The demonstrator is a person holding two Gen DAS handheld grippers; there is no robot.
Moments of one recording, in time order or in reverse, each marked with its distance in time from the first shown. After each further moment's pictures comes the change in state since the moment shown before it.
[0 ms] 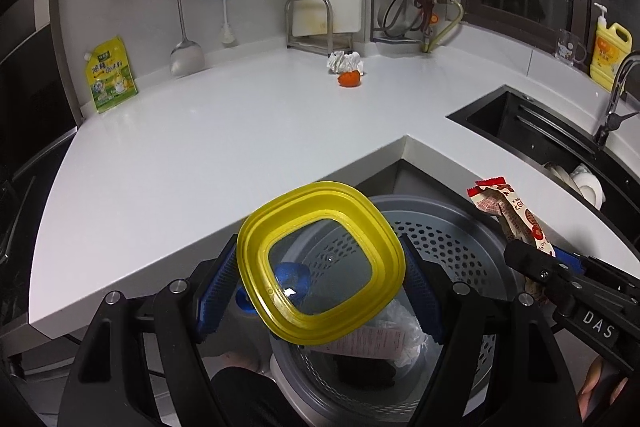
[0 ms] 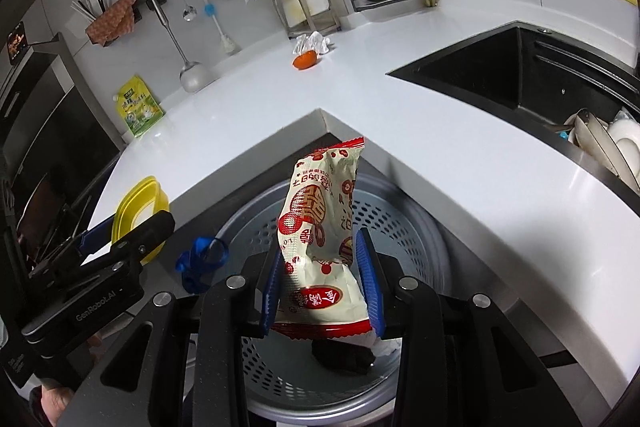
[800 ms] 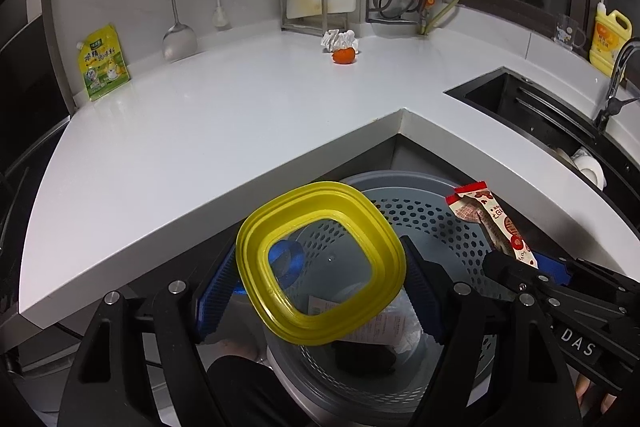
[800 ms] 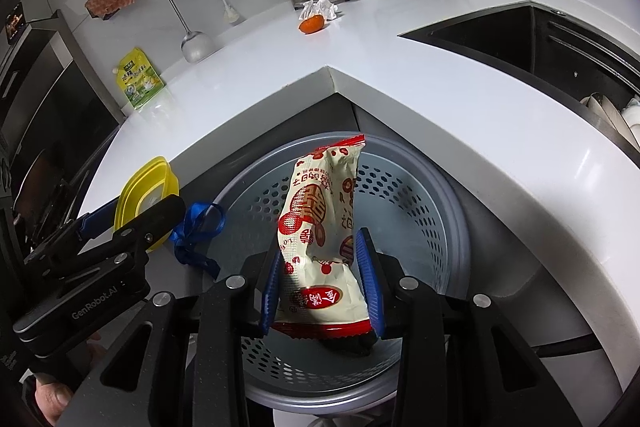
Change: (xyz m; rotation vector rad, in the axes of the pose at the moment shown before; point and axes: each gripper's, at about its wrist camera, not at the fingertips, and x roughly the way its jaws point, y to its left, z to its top) left arm 0.011 -0.004 -0.013 0.008 0.051 -0.011; right arm 0.020 0.003 -0.012 -0.016 0.088 0.009
